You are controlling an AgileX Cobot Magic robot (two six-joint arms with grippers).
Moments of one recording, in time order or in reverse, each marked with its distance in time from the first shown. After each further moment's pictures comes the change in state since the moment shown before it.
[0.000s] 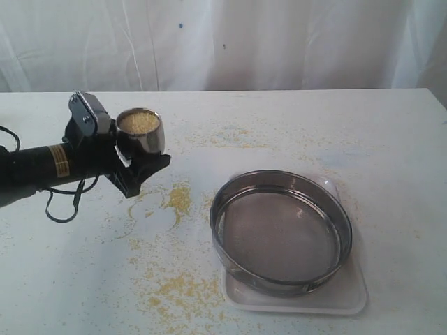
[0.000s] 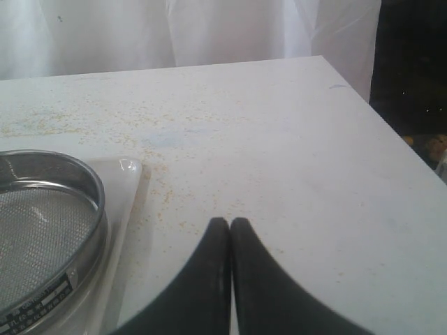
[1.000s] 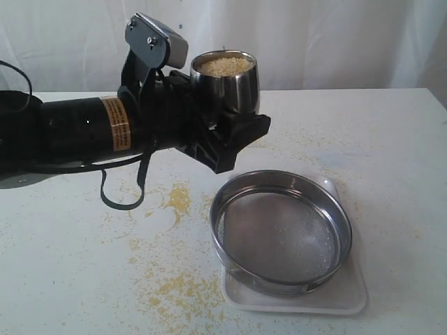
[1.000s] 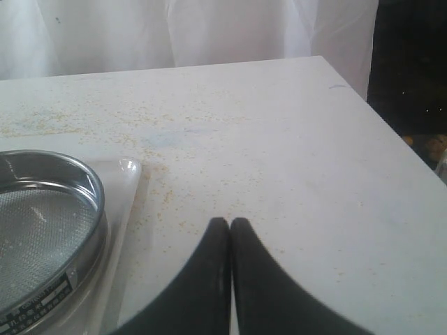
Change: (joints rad) left arm -0.502 -0.438 0.002 -0.168 0.447 -0.359; right arm 0.000 0.000 0.000 0.000 0.000 0.000
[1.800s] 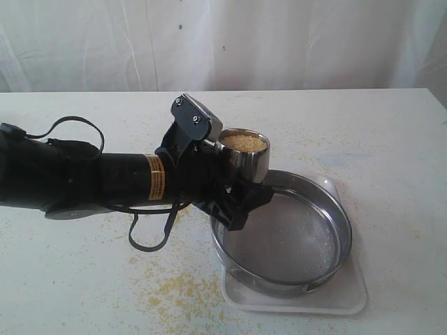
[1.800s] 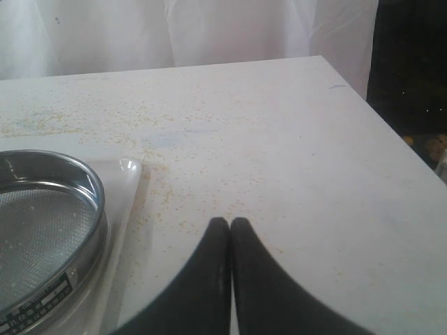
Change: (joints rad) left arm -0.019 0.231 0.000 0.035 -0.017 0.014; right arm 0.000 0.000 0.000 0.000 0.000 0.000
